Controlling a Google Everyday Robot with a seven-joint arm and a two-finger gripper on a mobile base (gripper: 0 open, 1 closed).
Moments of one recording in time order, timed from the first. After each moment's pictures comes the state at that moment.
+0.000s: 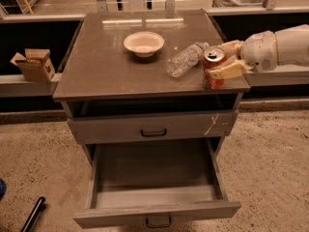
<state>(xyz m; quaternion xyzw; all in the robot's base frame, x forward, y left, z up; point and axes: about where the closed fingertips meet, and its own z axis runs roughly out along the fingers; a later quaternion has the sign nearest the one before) 0.616 -0.174 0.900 -0.57 0.62 0.25 0.47</state>
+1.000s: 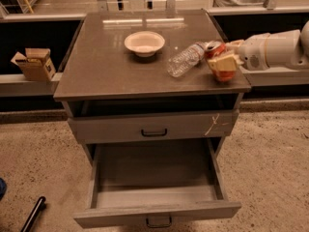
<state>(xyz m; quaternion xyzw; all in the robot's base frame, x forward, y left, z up) 0.676 -0.208 0.873 -0.41 0.75 0.17 0.48</state>
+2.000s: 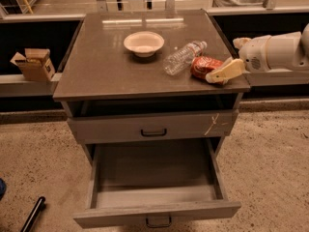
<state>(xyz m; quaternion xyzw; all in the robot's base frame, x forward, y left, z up) 0.677 -0.208 0.874 -0.41 0.75 0.18 0.48</state>
